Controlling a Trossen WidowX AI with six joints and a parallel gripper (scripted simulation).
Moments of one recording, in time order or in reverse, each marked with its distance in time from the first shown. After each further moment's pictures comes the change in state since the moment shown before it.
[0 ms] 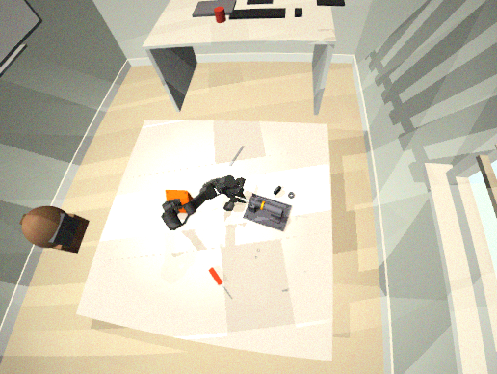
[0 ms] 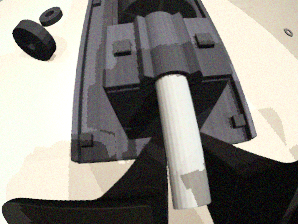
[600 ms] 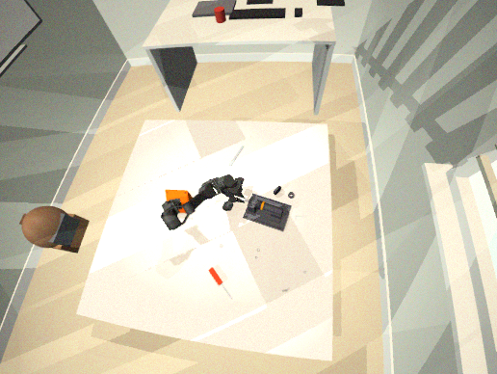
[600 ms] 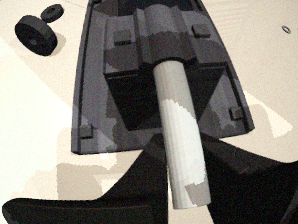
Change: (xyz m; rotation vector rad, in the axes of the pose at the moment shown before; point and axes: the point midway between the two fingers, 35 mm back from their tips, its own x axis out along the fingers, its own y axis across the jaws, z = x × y) arm -0.005 0.000 -0.005 -0.003 0.001 0.000
